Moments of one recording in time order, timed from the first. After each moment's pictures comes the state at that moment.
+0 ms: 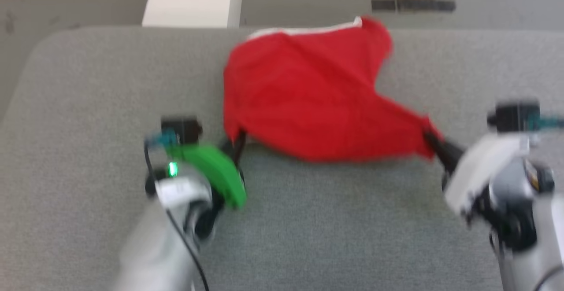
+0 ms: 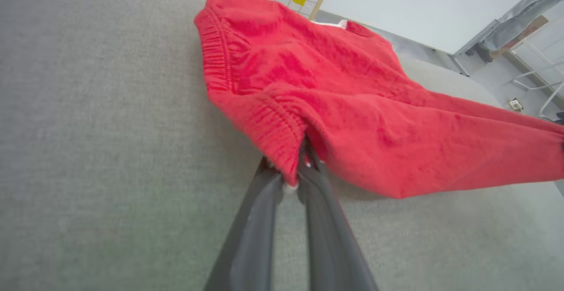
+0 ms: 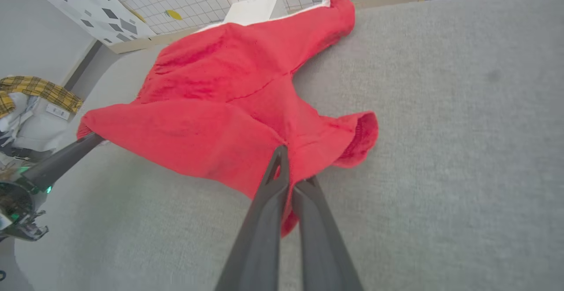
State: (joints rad) left arm -0.52 0.14 -0.38 0.53 -0.68 -0.12 0.07; right arm -0.29 -0.13 -0.03 0.04 0.51 0.13 0.61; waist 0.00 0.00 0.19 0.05
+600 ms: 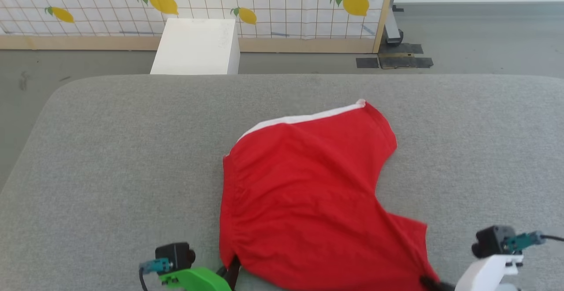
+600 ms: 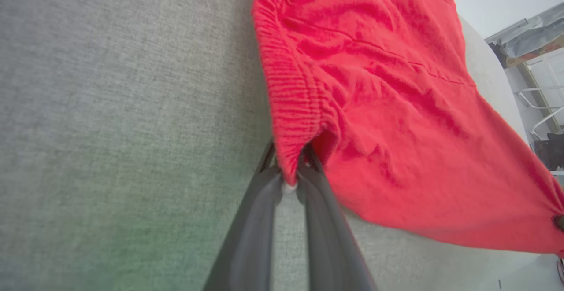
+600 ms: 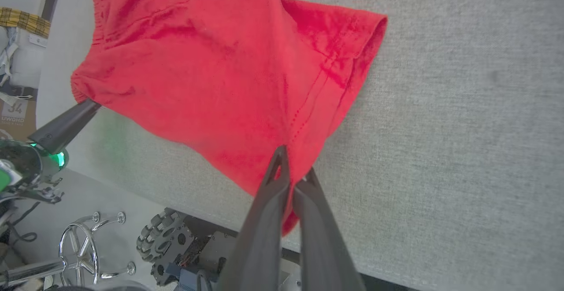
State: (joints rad) left arm 0.04 0.16 -0.37 0.20 -0.78 0.07 0.15; right arm 0.23 -0.06 -0.07 -0.25 0.49 0.13 0.92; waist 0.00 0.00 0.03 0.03
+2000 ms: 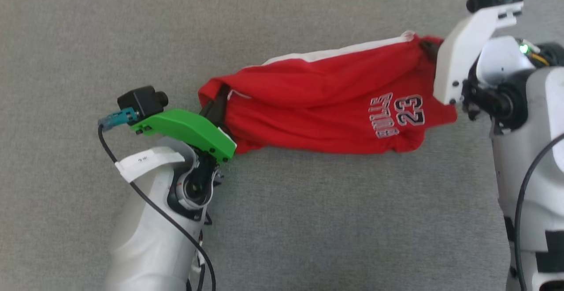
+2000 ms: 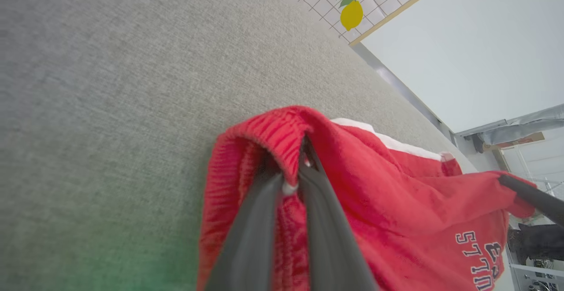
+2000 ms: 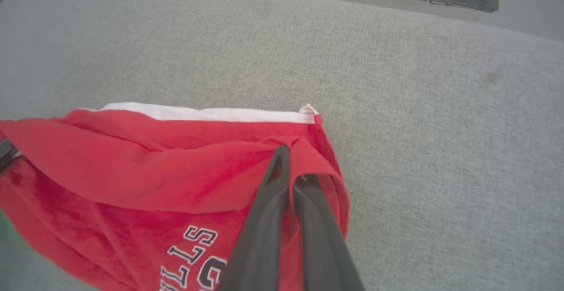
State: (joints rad) left arm -0.51 0.09 -0.24 0.32 -0.89 0.07 0.10; right arm -0.76 -0.11 0.02 0.26 0.28 0.13 0.87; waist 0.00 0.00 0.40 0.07
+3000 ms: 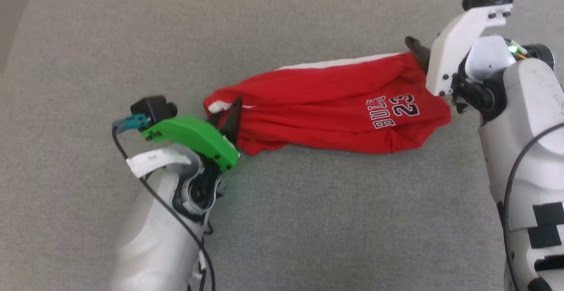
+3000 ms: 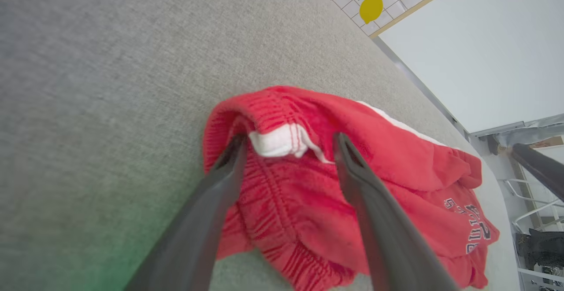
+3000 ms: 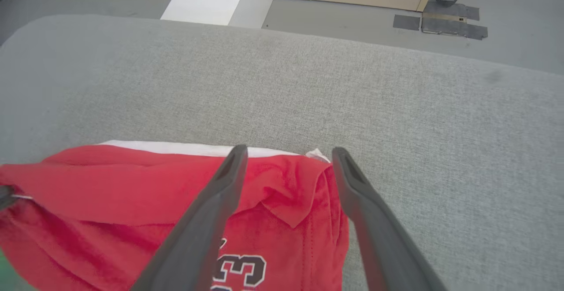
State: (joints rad) left arm -0.54 0.08 -0.27 0.46 -0.92 0.10 0.12; right arm -0.88 -0.10 0.01 0.62 0.23 0.13 0.61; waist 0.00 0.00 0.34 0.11
